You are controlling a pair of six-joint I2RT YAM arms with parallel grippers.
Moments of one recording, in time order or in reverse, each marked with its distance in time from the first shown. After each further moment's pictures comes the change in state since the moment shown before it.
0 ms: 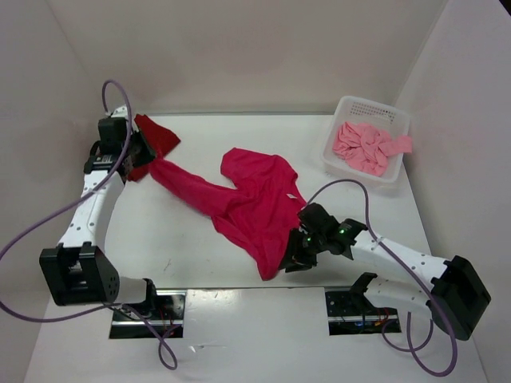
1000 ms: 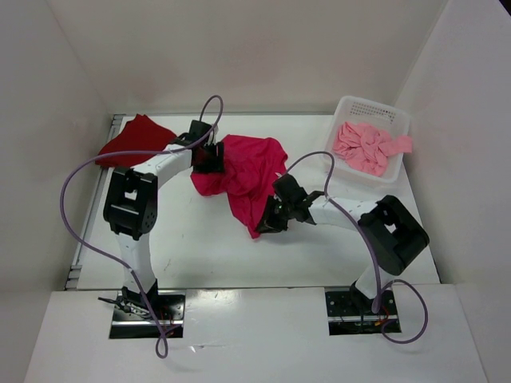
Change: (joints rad) left arm -0.373 0.592 0.229 0.012 -0.025 0.013; right arm -0.087 0.570 0.298 0.376 0.085 -0.069
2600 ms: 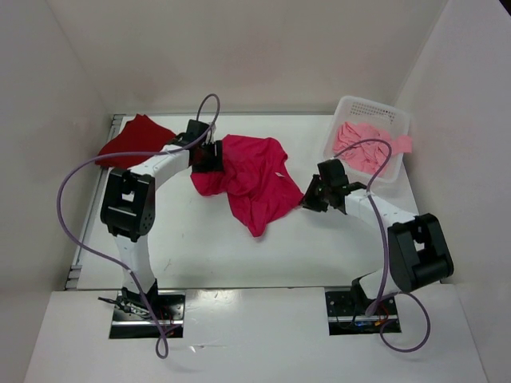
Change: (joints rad) left arm 0.013 -0.024 -0.030 0.021 0.019 -0.020; right arm -0.364 -0.176 -0.030 -0.113 0.223 -0.185
